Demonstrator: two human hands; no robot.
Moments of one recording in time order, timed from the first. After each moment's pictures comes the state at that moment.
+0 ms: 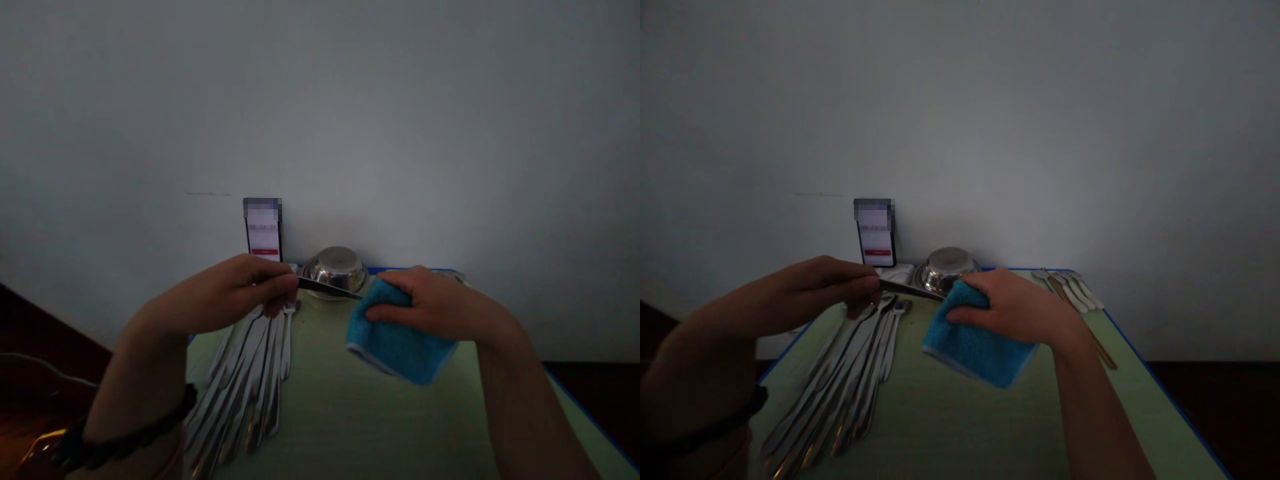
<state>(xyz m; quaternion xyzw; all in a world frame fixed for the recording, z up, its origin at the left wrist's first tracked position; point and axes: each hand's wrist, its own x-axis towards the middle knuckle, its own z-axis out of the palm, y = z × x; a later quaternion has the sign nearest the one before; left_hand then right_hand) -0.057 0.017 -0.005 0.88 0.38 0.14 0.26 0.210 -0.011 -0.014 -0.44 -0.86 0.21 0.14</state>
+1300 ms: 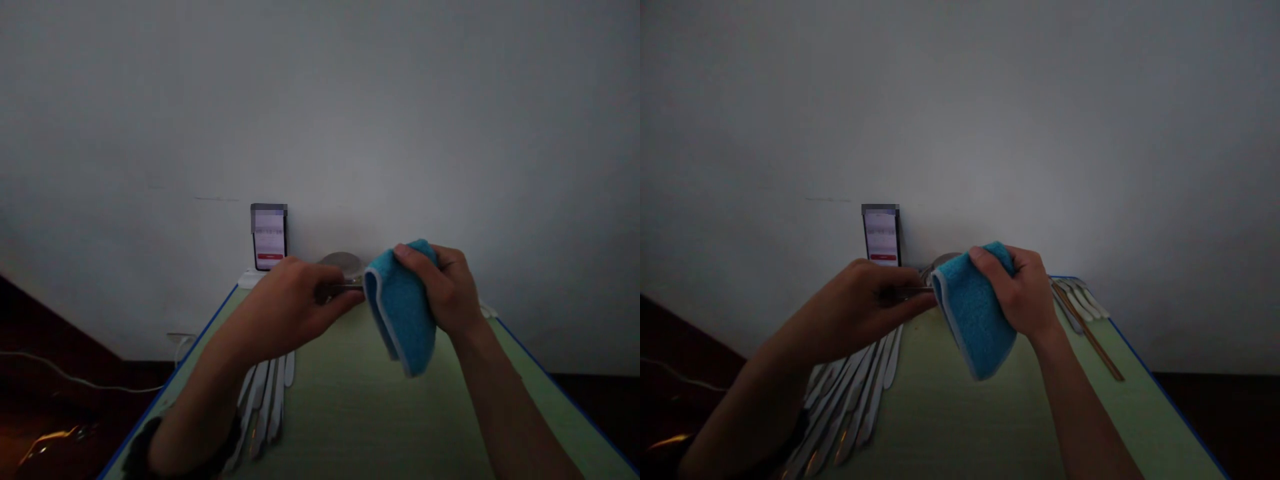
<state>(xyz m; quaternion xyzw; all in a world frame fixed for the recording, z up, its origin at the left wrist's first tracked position) -0.005 -0.004 -0.003 0.89 0.39 0.22 0.08 0.193 -0.005 -0.025 -0.50 -0.63 0.21 0.56</state>
